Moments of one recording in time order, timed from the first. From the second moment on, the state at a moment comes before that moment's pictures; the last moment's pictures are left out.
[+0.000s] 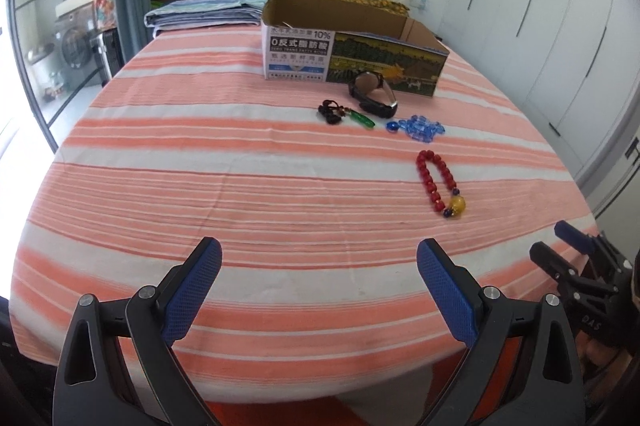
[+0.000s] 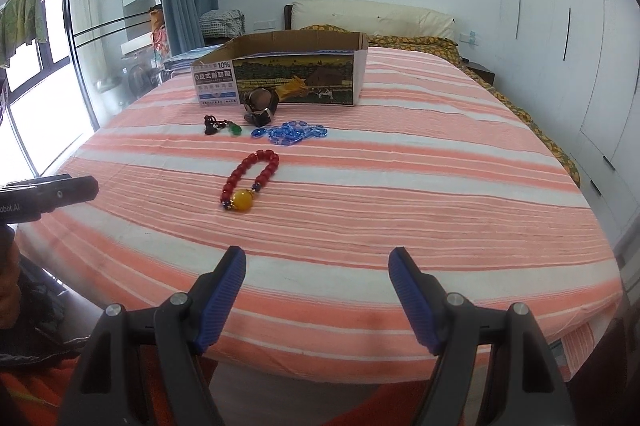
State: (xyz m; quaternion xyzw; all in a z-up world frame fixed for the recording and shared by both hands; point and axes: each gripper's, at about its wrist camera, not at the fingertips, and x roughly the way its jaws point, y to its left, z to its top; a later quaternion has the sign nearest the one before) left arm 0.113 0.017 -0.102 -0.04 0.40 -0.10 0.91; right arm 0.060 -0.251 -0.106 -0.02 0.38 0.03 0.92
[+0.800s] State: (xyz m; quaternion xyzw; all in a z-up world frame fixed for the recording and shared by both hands) left arm 0.166 -0.089 -0.111 0.03 0.41 -0.19 0.89; right arm 0.056 -0.270 -0.128 0.00 0.41 0.03 0.91
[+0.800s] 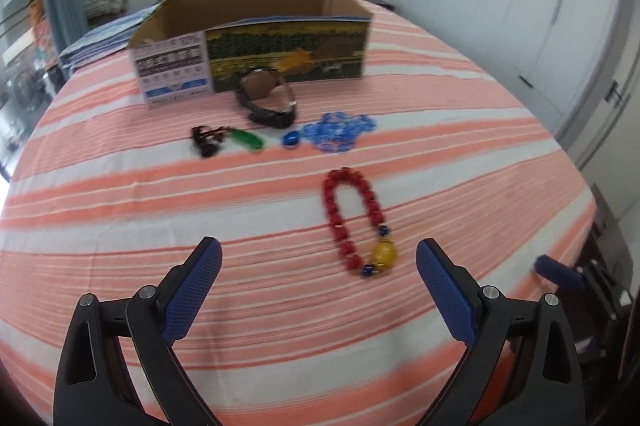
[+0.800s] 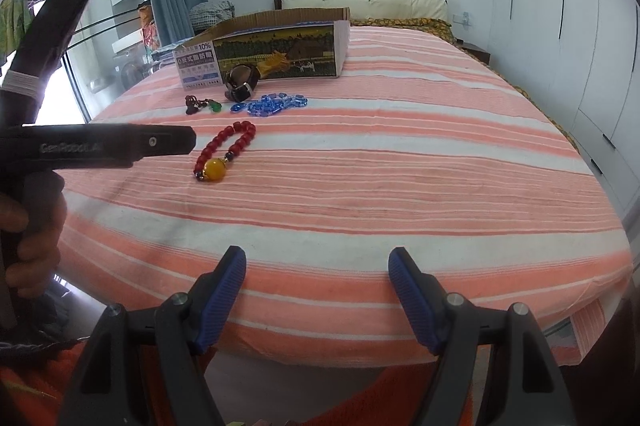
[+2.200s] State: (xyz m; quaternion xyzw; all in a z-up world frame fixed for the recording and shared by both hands) left arm 0.165 -0.006 -0.135 -0.03 0.44 -0.21 0.87; right arm 0.065 -0.267 -0.123 0.02 0.41 0.03 0.91
